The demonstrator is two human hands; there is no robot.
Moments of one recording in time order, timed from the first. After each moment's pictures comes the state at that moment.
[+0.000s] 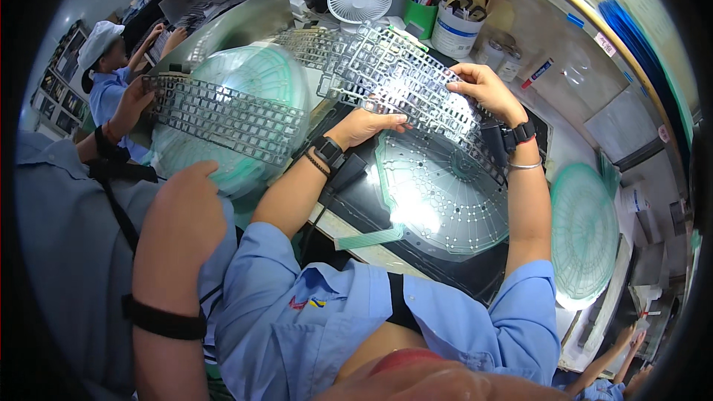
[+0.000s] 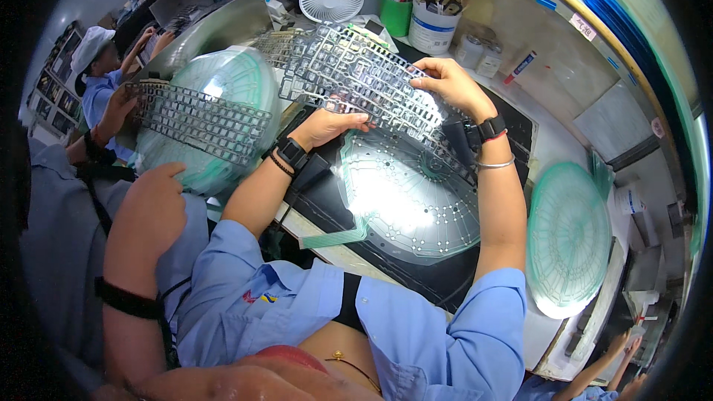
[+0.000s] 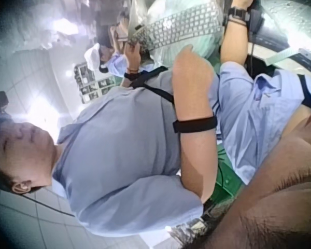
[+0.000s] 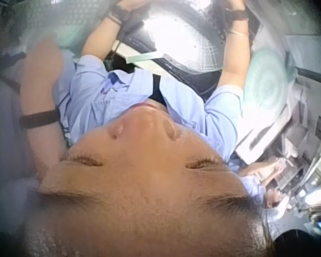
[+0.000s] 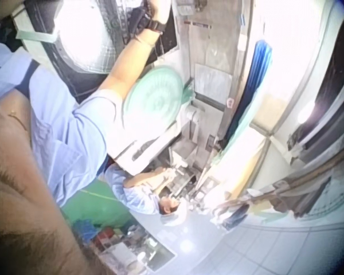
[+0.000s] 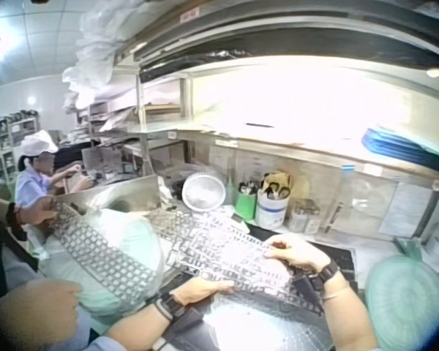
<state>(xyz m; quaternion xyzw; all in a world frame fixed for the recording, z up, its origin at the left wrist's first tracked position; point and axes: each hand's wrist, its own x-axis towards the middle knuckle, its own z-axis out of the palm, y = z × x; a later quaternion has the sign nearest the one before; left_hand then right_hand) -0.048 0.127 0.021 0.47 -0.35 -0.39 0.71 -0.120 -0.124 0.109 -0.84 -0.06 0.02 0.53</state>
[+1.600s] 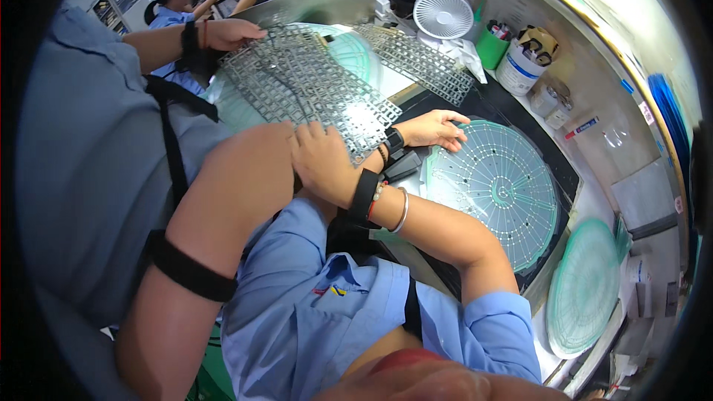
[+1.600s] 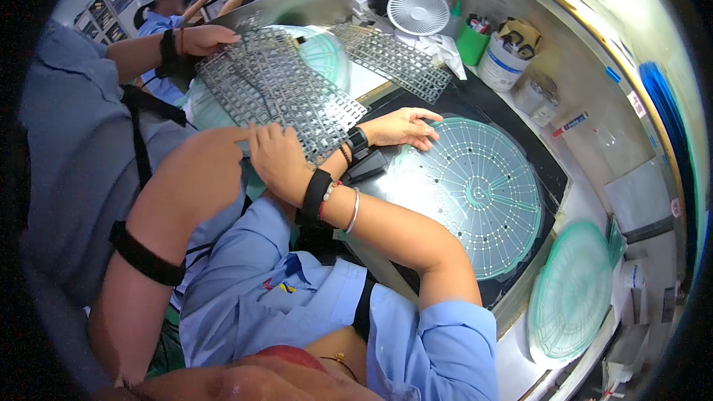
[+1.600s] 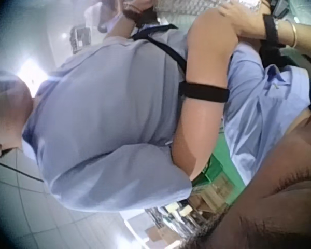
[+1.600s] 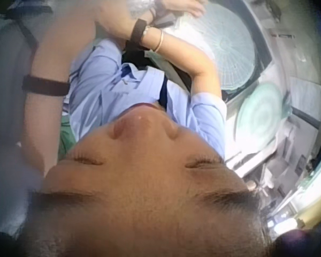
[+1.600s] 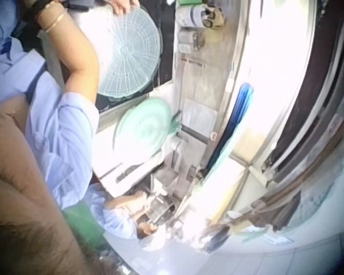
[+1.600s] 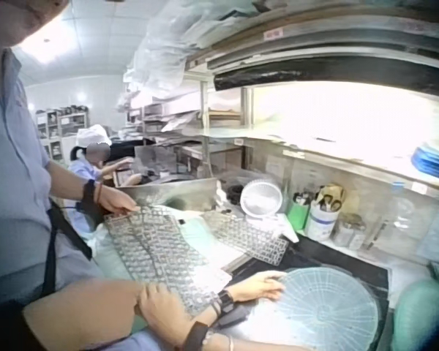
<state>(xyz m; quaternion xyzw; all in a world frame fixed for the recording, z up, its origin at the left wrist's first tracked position) -0.036 0.122 -0.001 0.49 -0.26 -0.45 0.70 -0.149 0.230 0.072 -0.89 -0.33 -0.30 0.06</state>
